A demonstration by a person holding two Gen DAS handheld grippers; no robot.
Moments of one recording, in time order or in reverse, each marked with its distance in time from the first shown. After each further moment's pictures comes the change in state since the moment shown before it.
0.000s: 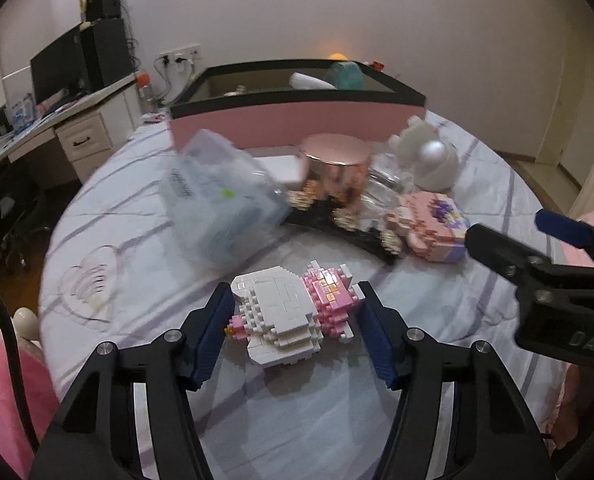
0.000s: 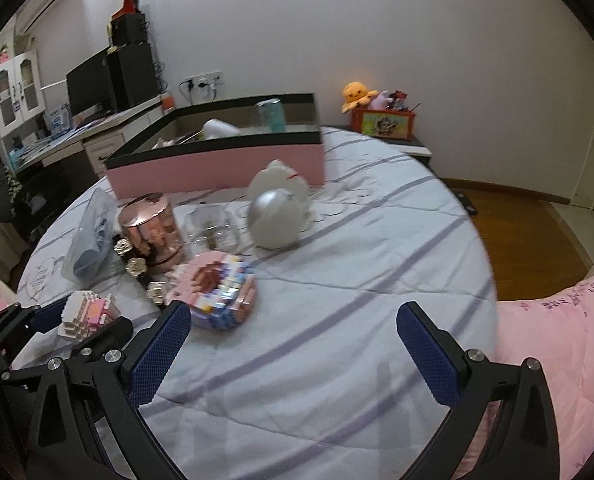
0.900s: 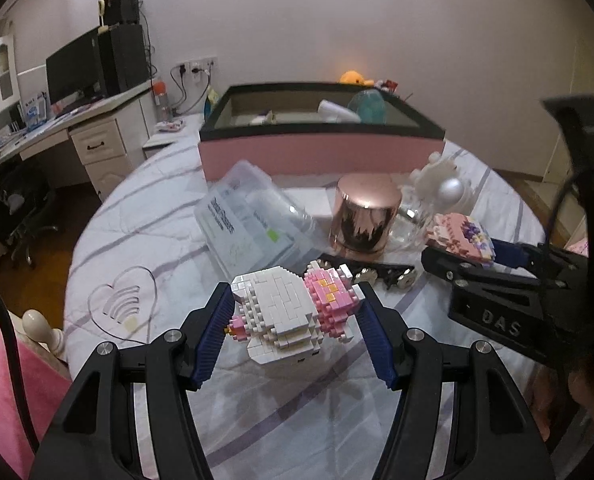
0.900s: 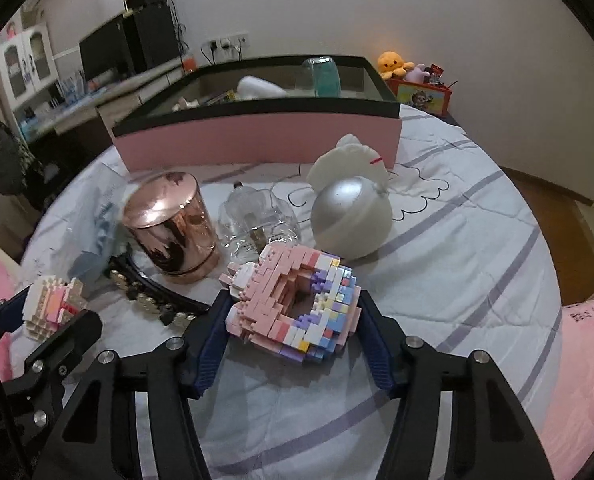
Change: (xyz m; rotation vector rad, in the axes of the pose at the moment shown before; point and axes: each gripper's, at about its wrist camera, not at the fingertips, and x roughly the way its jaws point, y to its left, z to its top) left arm -0.015 0.015 0.014 -0.031 -0.058 0.015; right arm 0.049 0.029 0.021 -0.035 0.118 0.075
